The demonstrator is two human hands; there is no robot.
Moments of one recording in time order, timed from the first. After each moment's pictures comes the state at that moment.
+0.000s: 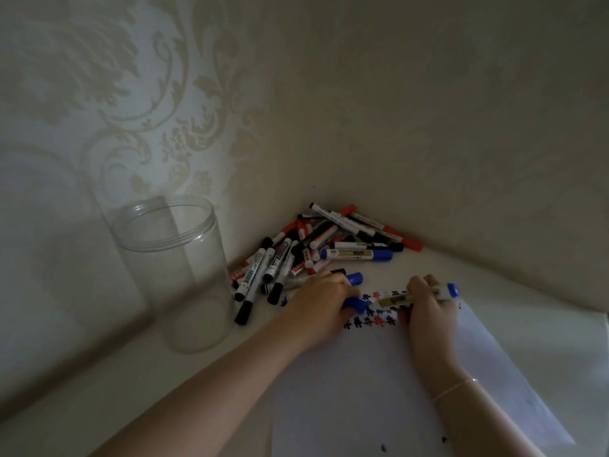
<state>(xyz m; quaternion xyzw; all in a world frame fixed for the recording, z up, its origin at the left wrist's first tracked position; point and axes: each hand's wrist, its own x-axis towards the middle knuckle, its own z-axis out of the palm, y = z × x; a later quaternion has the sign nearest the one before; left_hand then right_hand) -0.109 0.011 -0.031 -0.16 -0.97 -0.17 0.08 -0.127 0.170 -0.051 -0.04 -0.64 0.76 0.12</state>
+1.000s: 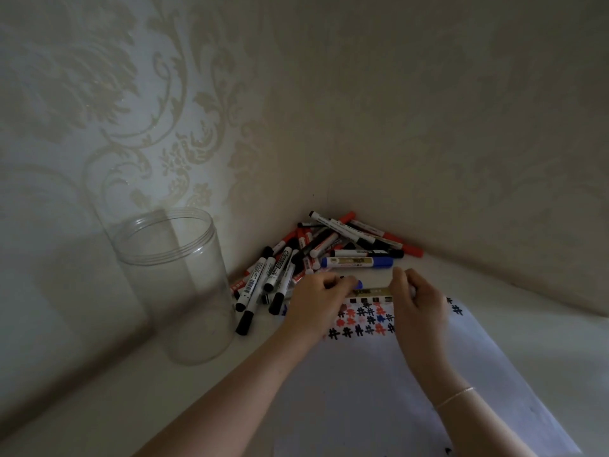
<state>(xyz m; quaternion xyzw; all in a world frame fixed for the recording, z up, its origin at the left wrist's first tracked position) -0.101 0.020 -0.014 0.03 -0.83 -0.54 0.10 -0.119 0.155 -0.030 0.08 -0.74 0.64 0.20</state>
